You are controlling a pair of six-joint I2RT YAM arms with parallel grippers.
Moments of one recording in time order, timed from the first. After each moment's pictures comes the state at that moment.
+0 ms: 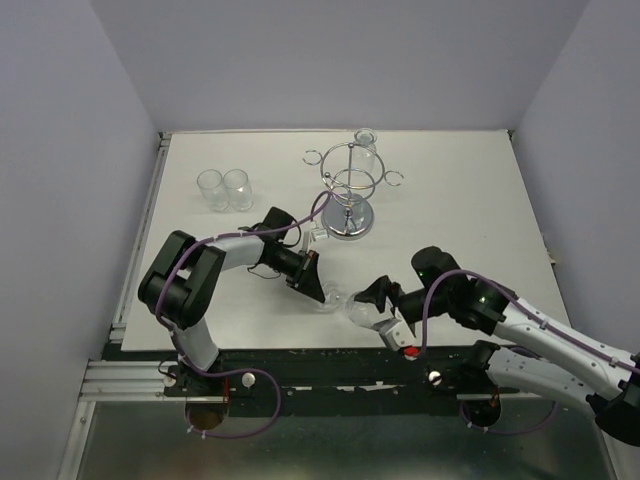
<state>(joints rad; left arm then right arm) -0.46 1.74 0.86 -0.33 1.12 0.00 0.86 0.86 0.64 -0.52 -0.72 -1.43</state>
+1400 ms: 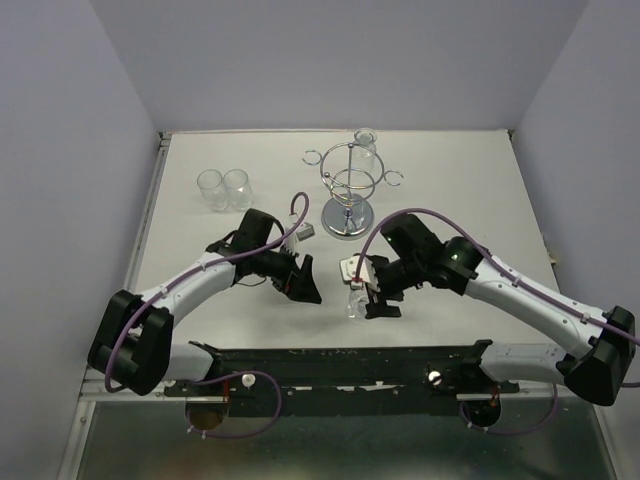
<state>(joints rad) -0.46 1.33 0.72 -0.34 0.88 -0.07 0.86 1.18 1.03 -0.79 -0.54 -0.80</state>
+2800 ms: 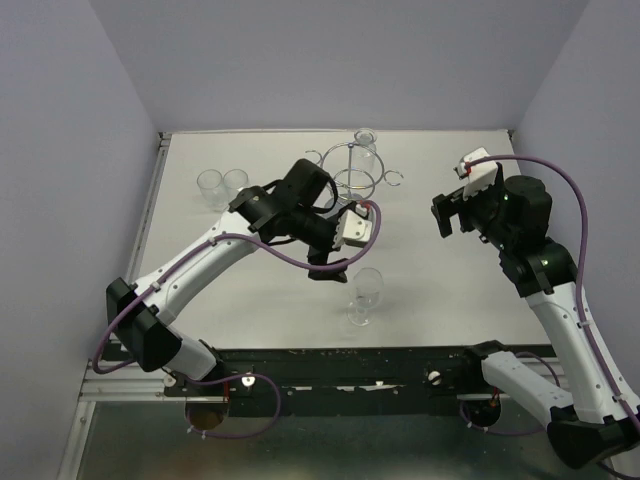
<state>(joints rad) -0.74 1.42 1.48 -0.89 0.78 0.74 0.30 0.88 1.11 -0.53 -0.08 -0.35</state>
